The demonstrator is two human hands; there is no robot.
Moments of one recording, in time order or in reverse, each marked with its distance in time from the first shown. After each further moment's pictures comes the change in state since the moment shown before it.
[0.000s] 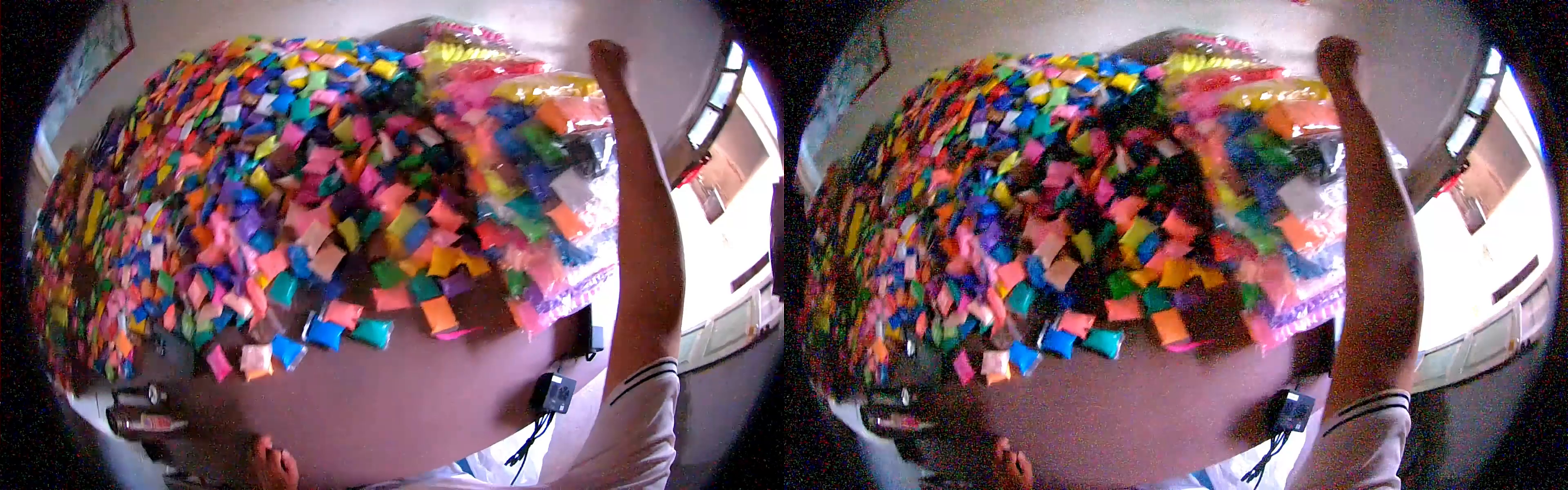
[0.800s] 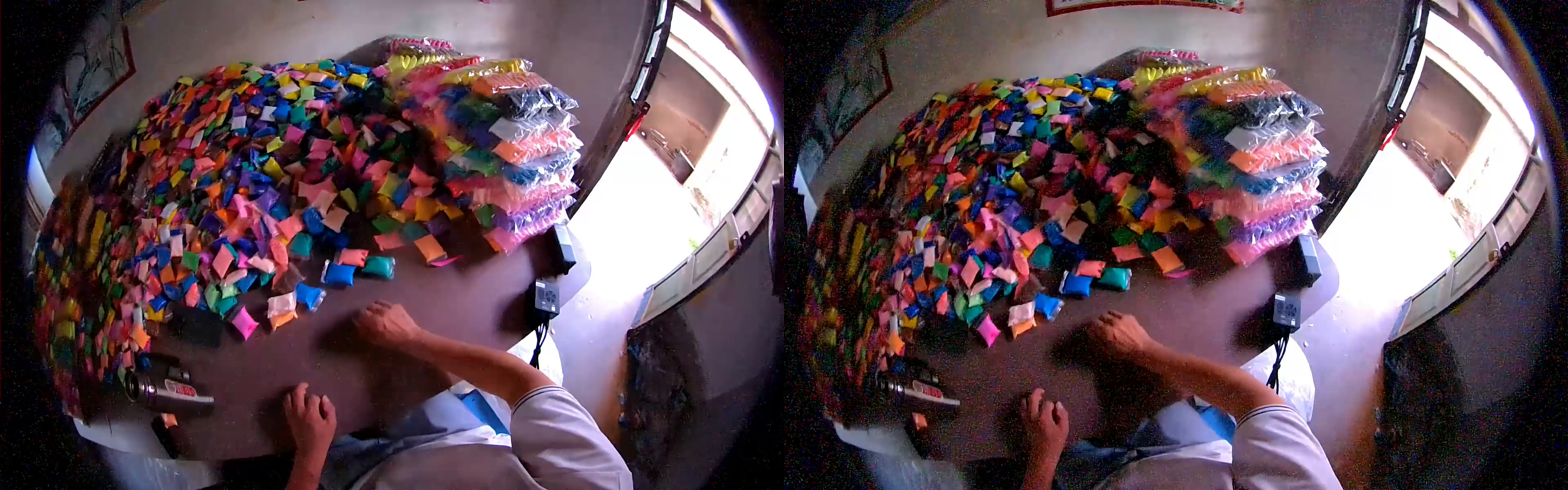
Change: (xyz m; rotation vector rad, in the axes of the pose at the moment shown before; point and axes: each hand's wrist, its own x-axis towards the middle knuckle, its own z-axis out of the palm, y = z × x) left_hand -0.013 0.000 -0.003 -0.225 0.061 0.091; right_hand -0.509 -0.336 -0.286 1.308 -0.289 -0.436
